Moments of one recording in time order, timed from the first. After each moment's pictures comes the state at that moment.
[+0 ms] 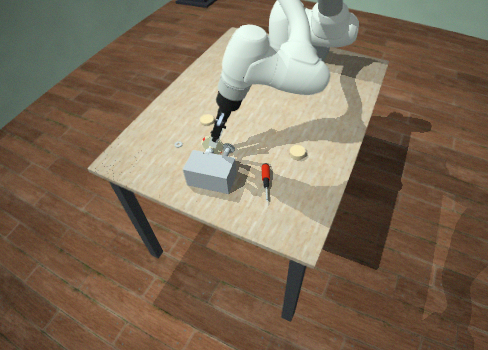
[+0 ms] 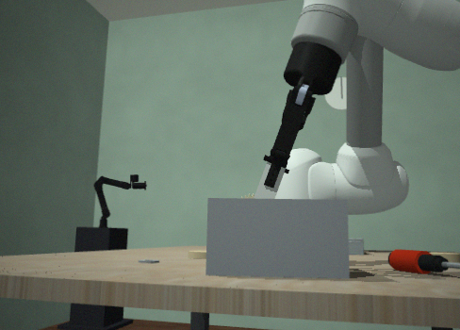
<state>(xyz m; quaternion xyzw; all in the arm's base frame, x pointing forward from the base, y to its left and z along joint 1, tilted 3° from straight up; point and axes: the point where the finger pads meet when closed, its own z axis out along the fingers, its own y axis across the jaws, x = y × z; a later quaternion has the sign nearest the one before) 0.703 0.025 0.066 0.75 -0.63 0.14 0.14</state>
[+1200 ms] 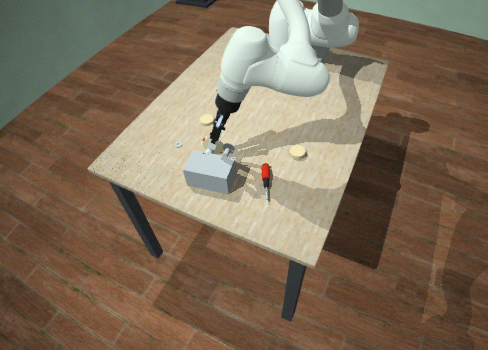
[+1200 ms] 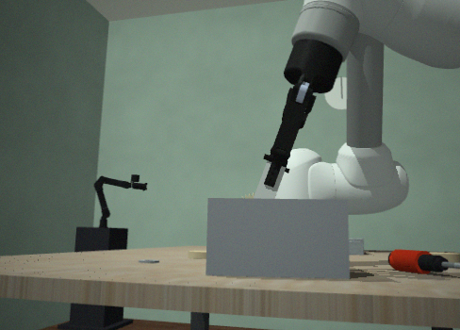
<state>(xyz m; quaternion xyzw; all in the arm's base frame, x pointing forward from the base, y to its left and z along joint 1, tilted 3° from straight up) 0.712 0.027 0.066 0.75 -0.63 0.14 0.14</state>
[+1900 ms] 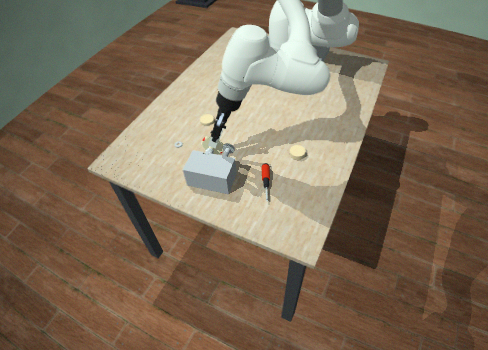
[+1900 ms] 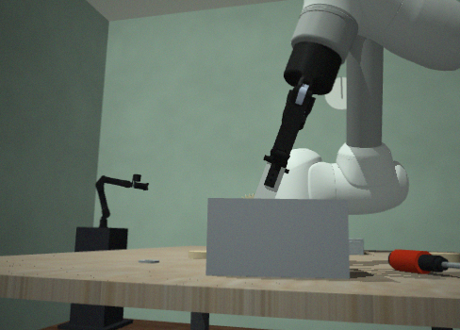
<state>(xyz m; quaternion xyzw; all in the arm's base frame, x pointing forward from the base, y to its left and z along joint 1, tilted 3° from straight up) 0.704 0.025 0.066 0.75 -0.63 0.14 0.14</state>
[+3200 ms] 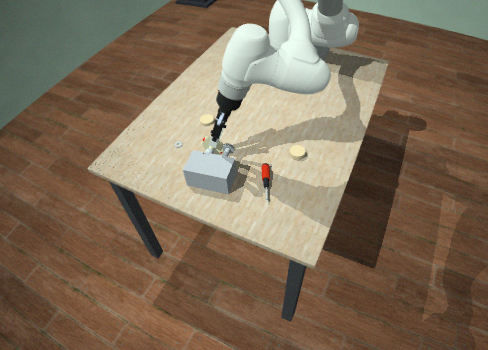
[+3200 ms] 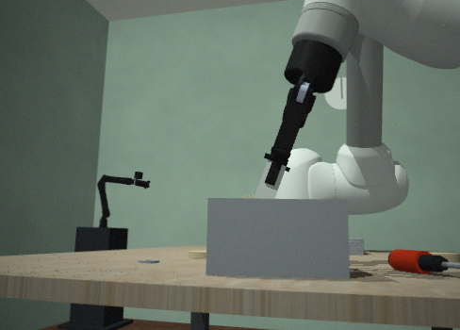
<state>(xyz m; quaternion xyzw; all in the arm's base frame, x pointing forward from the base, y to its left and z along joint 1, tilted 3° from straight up) 0.704 0.026 0.069 0.75 -0.63 0.14 0.14</state>
